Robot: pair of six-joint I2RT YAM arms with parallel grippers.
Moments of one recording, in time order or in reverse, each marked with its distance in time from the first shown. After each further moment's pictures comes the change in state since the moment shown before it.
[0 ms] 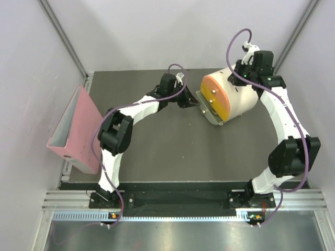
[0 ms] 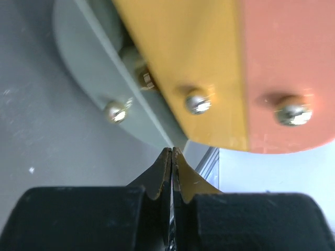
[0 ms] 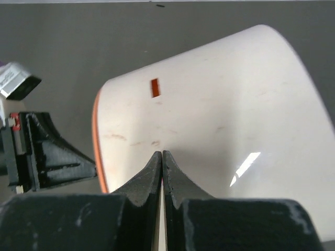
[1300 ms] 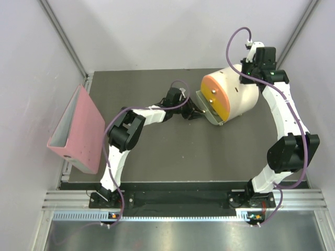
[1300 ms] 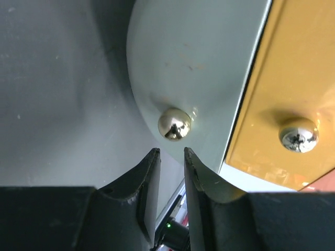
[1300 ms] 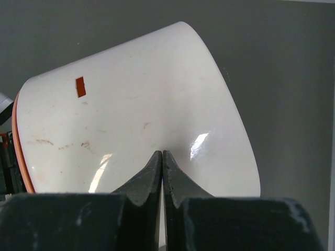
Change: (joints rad) left arm -0.045 0.128 -0.127 0.210 -0.032 -0.242; right arm -0.027 0.067 0.136 -0.160 0.214 -0.151
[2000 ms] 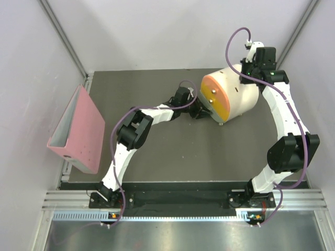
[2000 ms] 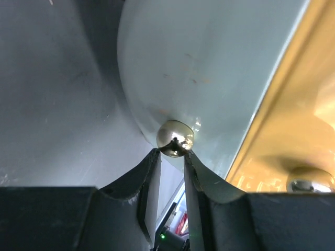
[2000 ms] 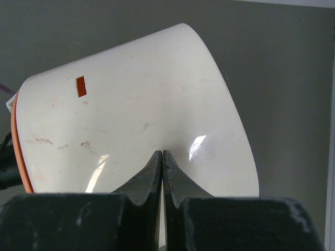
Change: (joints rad) left arm -0.047 0.135 0.185 -0.029 -0.006 -0.040; right arm 0.003 -0.002 -0.006 0.010 -0.006 -0.017
